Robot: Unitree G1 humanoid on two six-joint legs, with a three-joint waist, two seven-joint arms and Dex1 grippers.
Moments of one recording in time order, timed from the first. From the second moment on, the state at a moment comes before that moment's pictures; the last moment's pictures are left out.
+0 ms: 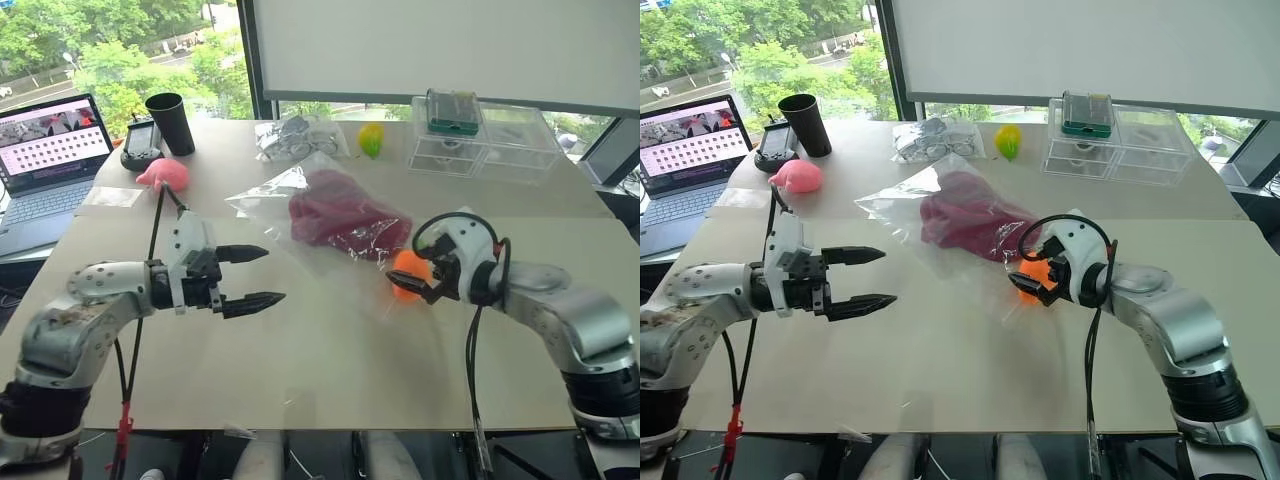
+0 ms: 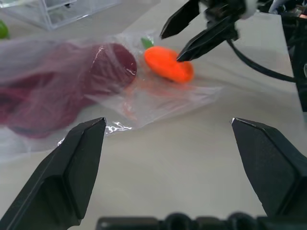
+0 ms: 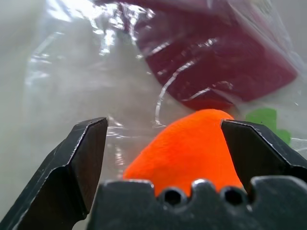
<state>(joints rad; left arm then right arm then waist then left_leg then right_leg) -0.32 0.84 0.11 -0.38 -0.66 0.62 -1.02 -0.47 -0.72 0.06 -0.35 0.48 1.00 0.46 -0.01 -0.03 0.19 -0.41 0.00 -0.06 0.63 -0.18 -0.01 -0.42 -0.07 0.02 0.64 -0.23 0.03</state>
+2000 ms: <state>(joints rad) -0.28 0.84 0.15 -0.55 -0.77 0.72 -0.87 -1.22 -0.53 -0.03 1.27 -0.09 0.19 -0.02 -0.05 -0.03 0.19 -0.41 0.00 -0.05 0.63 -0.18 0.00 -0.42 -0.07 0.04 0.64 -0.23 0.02</state>
